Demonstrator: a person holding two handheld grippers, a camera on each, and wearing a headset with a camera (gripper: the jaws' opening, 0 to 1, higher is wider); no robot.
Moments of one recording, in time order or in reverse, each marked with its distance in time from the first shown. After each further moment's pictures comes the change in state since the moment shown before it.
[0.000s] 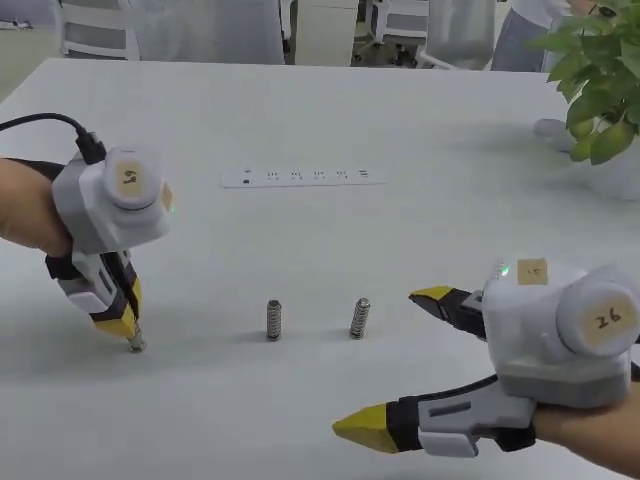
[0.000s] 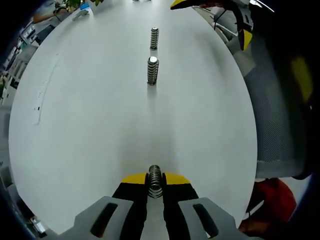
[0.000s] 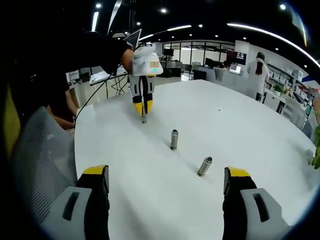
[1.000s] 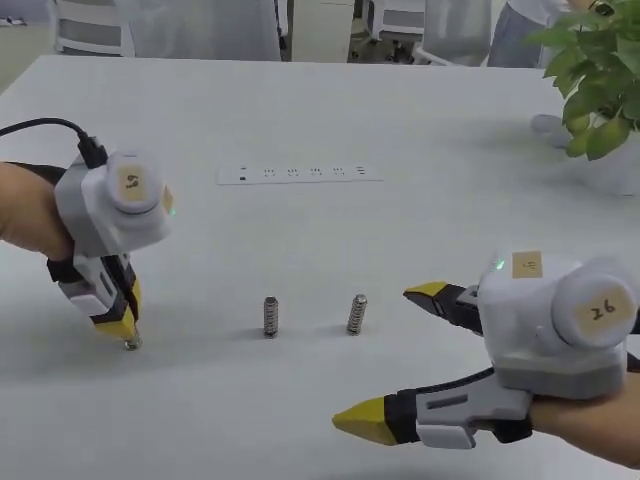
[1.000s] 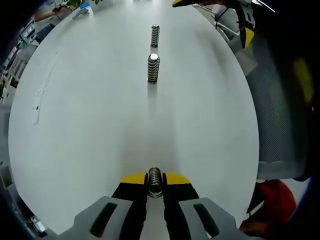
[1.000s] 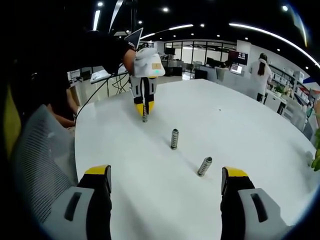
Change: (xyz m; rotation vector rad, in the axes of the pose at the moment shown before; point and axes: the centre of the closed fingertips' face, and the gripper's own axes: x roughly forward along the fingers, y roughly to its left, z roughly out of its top) left arm 0.007 0.002 0.000 -0.003 0.009 0.004; right arm 0.000 0.000 0.000 -0.013 0.012 0.005
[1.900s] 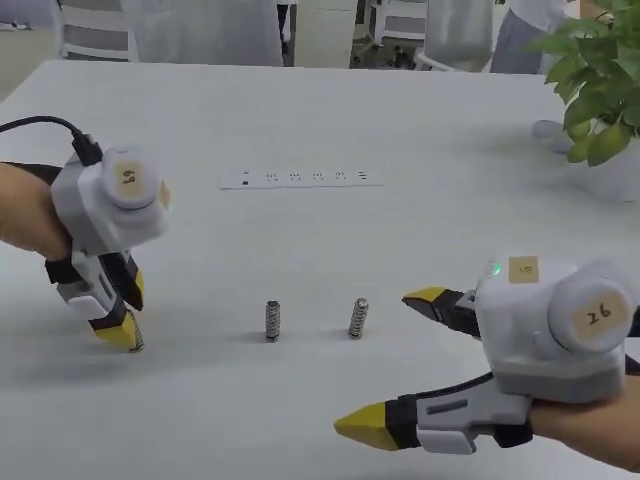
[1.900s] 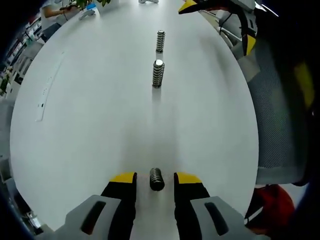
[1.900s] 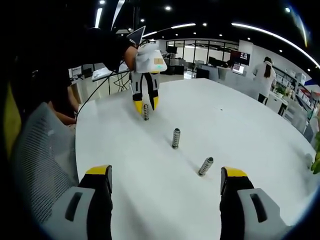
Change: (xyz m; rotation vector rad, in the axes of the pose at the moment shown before) left arm -0.007 0.002 0.003 -0.040 -0.040 0.022; right arm 0.001 0.002 0.000 -0.017 0.014 0.007
